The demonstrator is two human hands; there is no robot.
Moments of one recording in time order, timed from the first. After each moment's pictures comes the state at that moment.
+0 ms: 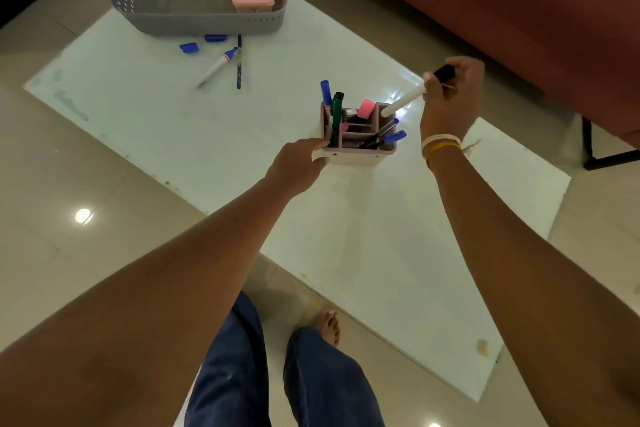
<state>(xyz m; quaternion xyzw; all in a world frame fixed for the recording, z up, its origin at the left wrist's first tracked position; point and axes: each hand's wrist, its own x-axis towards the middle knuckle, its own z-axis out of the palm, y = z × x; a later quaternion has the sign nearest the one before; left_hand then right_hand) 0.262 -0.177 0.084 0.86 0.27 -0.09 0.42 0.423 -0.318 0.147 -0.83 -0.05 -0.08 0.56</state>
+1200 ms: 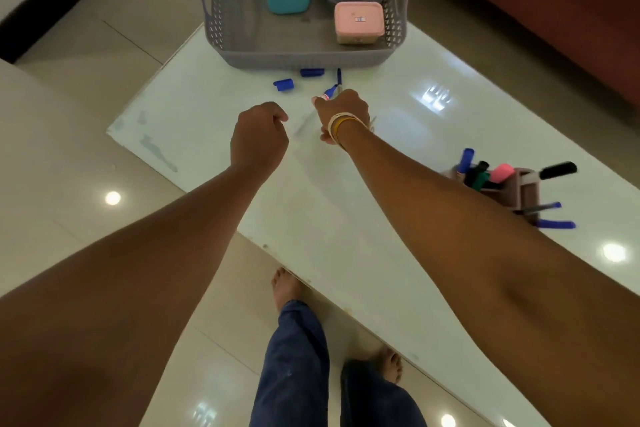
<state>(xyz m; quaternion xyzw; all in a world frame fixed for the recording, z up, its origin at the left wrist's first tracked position) 0.243 0.103 0.052 0.85 0.42 0.07 0.32 0.370 0.042 0.033 -0.89 0.01 0.32 0.32</state>
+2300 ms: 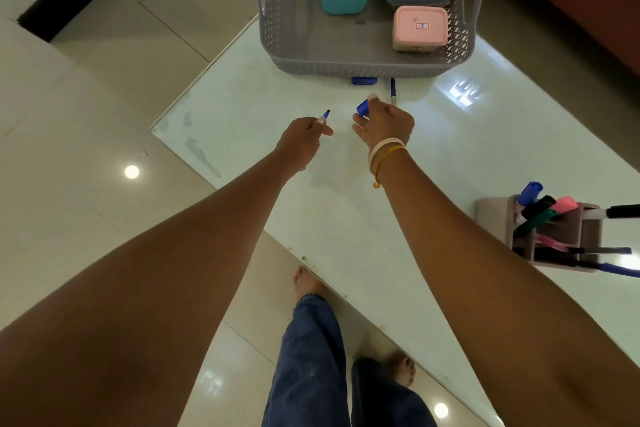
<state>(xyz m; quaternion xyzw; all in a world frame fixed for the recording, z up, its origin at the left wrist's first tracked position) 0.249 0.140 0.045 0.66 0.46 -0.12 0.58 0.346 0.057 0.043 -0.71 0.20 0.29 0.61</state>
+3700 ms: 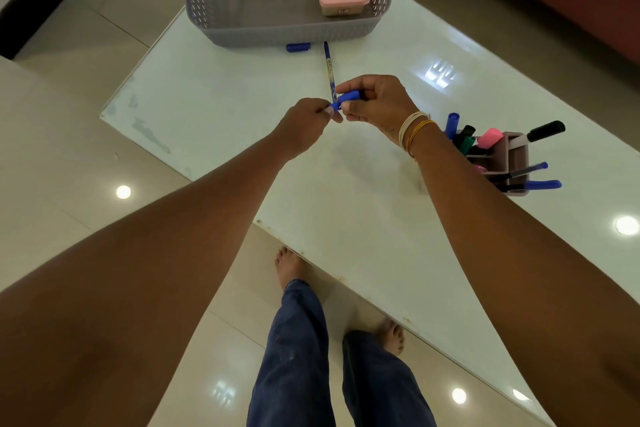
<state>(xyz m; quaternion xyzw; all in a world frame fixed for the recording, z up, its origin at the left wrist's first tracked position) 0.275 0.038 0.077 0.78 0.30 -0.12 0.53 0.381 -0.075 0.083 -0.77 -0.17 0.39 0.47</state>
